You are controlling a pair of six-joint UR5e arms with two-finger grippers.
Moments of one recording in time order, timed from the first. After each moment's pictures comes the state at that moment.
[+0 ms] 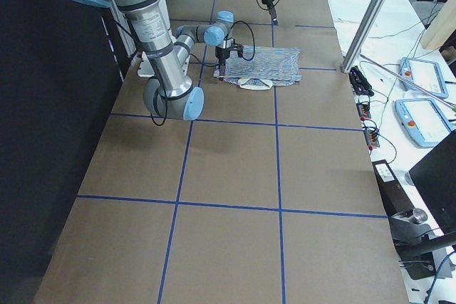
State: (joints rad) left arm -0.75 -2.10 -1.68 -1.93 -1.77 -1.26; right arm 0.36 -0.93 1.71 -1.84 1.82 1.15
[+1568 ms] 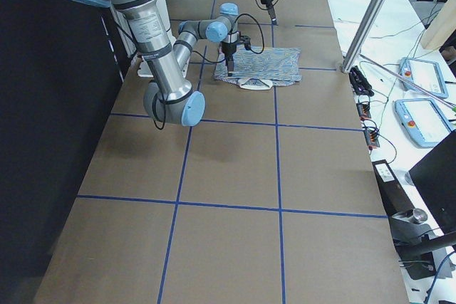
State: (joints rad) left arm -0.74 -2.10 -1.68 -1.93 -1.77 -1.26; right arm 0.43 -0.90 1.70 -1.77 1.79 1.01
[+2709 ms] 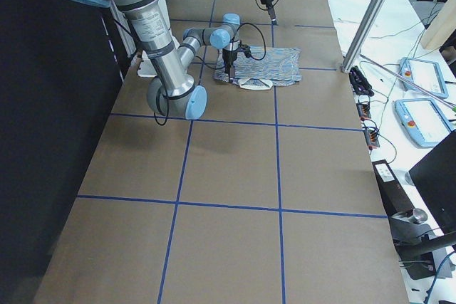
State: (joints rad) left arm -0.74 -2.10 -1.69 -1.93 -1.77 -1.26; right arm 0.40 -0.91 1.64 -1.80 1.80 0.96
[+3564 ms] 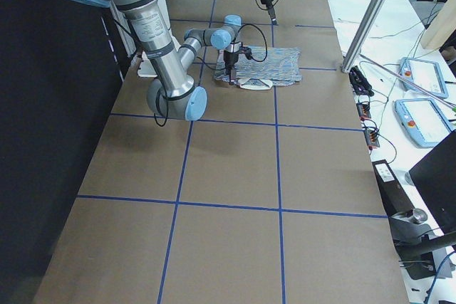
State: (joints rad) left arm -0.74 -2.10 -1.69 -1.93 -1.78 -1.26; right arm 0.43 -0.98 1.70 -1.83 1.79 0.96
